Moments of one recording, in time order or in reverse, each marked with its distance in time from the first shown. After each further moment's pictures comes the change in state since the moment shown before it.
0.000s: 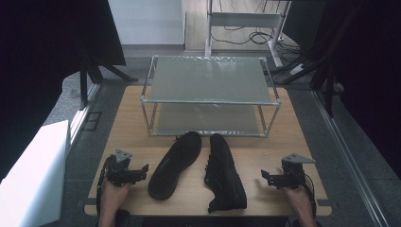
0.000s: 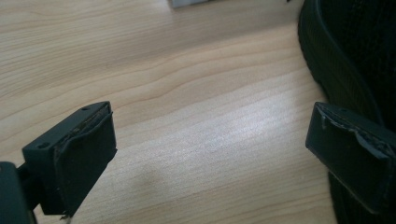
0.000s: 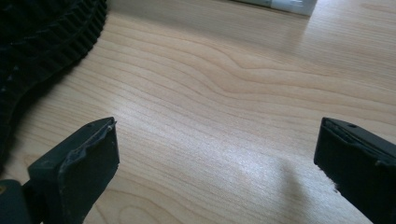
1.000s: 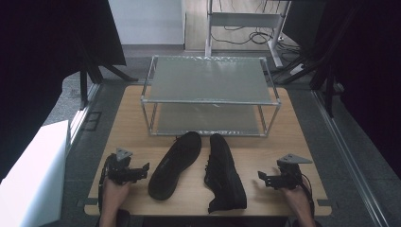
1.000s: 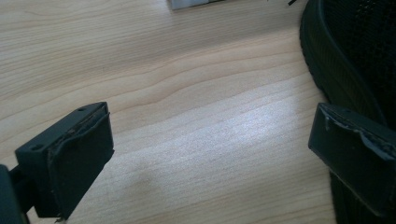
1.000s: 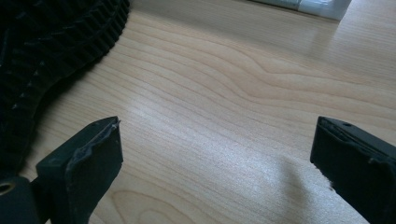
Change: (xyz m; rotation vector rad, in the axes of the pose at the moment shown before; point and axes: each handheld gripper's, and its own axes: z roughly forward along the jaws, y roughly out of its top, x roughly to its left) left arm -0.001 0.003 0.006 0.005 -0.007 -0.007; right arm 0.006 0.001 0.003 -0.007 0.046 -0.028
